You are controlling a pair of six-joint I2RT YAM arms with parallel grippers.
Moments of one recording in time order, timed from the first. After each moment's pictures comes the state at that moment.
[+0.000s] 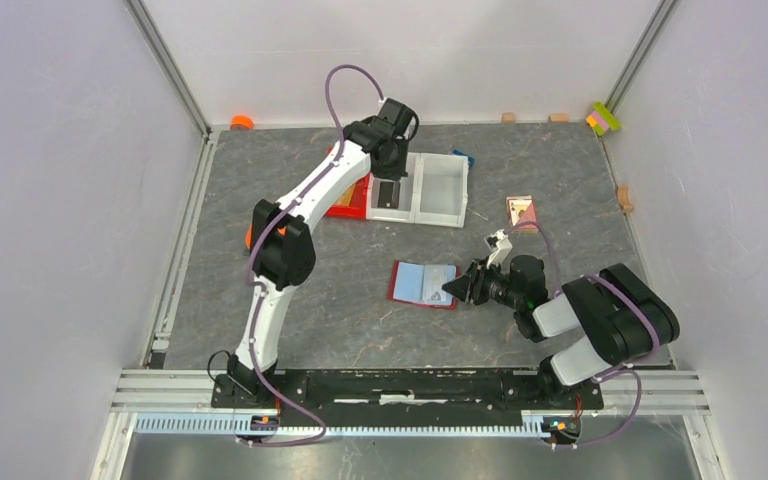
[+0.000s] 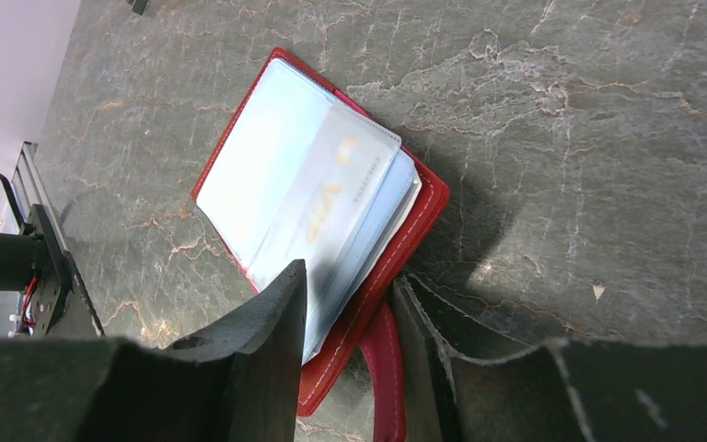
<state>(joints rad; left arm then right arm) -0.59 2.24 2.18 -0.88 -0.16 -0.36 0.35 1.54 0.13 0.98 -0.52 0.50</state>
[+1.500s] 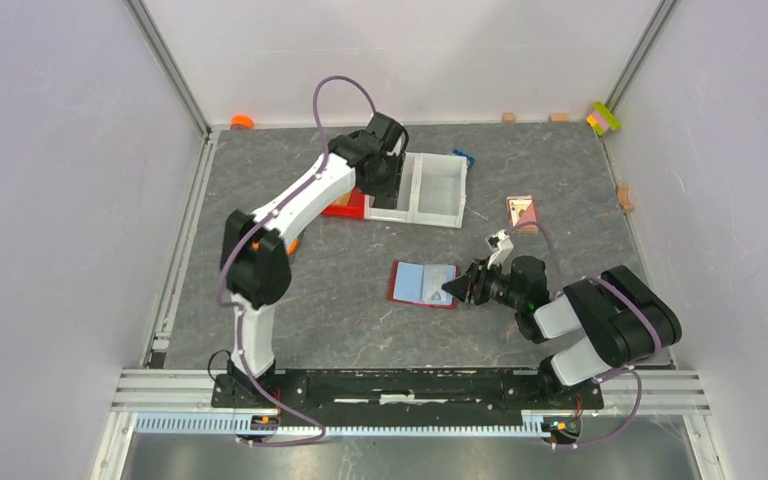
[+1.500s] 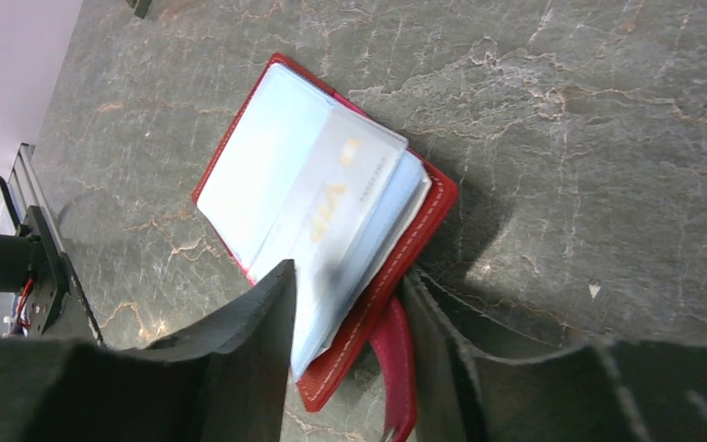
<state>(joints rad) -0.58 2.08 1.95 -0.87 -0.13 -0.31 0.35 1.54 0.13 1.00 -0.51 0.50</state>
